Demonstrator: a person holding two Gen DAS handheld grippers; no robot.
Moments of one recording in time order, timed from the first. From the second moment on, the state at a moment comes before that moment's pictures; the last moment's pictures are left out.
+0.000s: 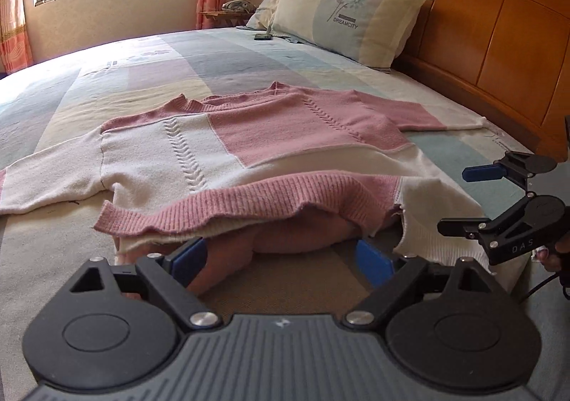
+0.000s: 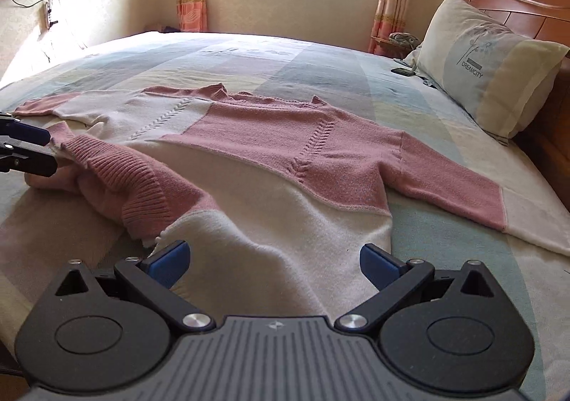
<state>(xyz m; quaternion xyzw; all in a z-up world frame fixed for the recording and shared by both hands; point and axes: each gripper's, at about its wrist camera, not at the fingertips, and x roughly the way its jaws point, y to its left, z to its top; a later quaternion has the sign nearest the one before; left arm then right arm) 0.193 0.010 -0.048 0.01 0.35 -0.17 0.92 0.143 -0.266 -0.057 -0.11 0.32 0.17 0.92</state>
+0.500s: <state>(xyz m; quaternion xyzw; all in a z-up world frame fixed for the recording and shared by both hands) 0.150 -0.012 -0.089 -0.01 0.41 -0.17 0.90 0.071 -0.238 -0.076 -0.24 0.32 0.15 0.90</state>
